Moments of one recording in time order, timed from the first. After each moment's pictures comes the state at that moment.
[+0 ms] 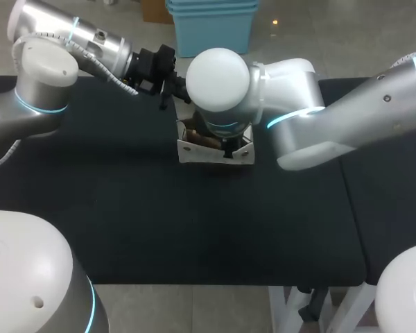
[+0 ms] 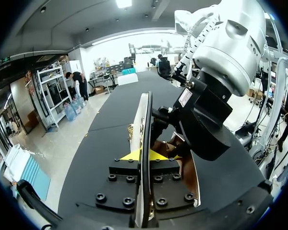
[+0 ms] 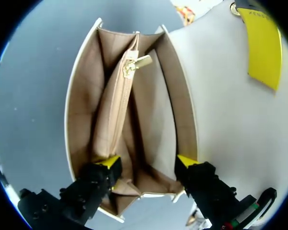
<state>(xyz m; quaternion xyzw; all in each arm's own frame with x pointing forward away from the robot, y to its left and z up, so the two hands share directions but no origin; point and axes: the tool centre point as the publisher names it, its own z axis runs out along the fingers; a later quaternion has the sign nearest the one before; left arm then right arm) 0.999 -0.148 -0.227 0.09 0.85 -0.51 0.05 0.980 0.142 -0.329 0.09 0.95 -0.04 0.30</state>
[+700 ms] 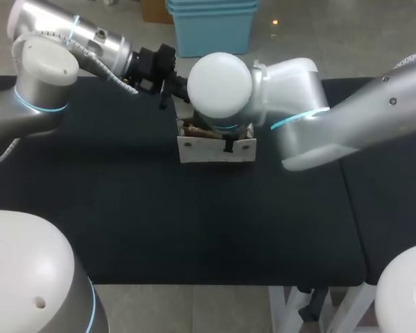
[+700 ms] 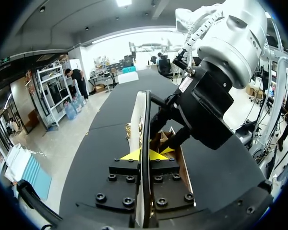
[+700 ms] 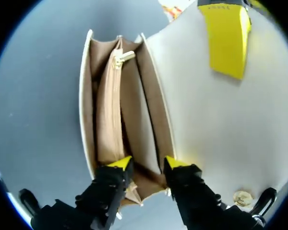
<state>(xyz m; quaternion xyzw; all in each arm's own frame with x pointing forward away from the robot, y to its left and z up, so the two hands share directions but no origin) 1.001 -0.146 -0.227 0.09 0.86 -0.50 0.06 0.991 0.140 -0.303 0.11 0.93 -0.03 0.35</state>
